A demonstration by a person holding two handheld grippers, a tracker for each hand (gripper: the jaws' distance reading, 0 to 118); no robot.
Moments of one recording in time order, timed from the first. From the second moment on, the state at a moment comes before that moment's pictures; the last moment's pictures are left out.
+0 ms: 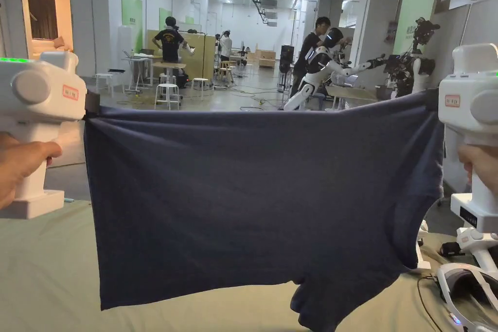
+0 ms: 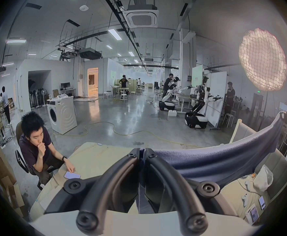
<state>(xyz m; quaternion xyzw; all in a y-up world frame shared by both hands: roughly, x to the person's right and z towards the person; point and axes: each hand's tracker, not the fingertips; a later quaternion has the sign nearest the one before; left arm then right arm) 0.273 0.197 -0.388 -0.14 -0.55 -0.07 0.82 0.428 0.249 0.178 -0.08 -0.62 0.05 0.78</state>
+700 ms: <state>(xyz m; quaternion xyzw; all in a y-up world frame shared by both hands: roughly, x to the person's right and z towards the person) 0.095 -0.018 -0.324 -0.23 -0.57 -0.06 0.79 0.257 0.050 0.238 -0.15 -0.61 -0.03 0.78</state>
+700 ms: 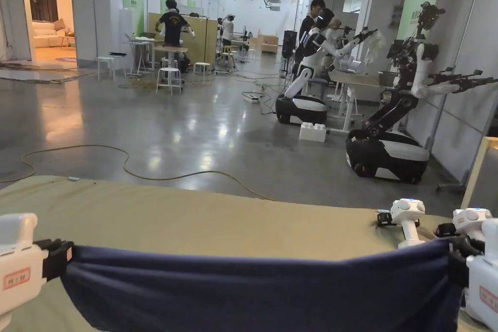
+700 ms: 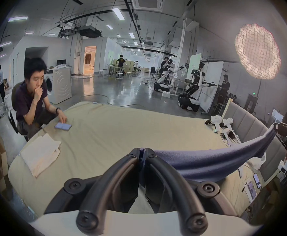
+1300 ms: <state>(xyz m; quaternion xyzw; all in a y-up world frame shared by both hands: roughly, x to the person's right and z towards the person) -0.016 -0.209 -0.285 -0.39 -0.51 -0.20 0.74 0.162 -0.184 0.275 -0.36 -0.56 -0.22 0.71</state>
